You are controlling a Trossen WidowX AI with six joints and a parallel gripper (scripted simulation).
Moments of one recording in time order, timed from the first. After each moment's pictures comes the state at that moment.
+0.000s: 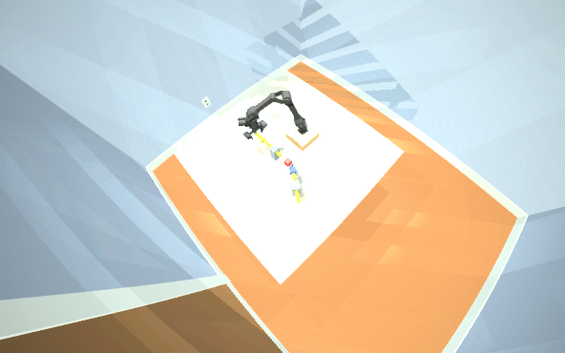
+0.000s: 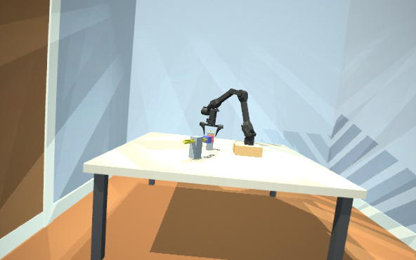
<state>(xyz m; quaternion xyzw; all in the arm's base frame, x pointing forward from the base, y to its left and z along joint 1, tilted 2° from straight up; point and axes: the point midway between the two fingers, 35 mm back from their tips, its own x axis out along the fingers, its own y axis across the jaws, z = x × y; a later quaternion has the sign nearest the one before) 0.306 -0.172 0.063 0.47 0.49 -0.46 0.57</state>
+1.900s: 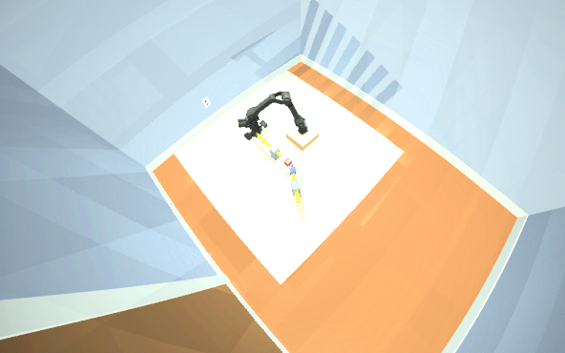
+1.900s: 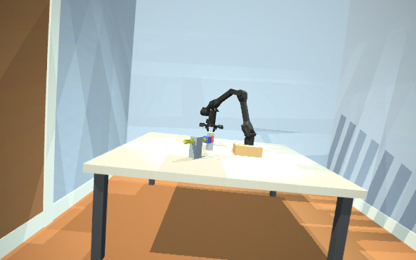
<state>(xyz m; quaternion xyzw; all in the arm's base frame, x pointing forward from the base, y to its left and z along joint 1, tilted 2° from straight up) 0.304 -0.166 0.058 0.46 0.50 -0.47 0.56</state>
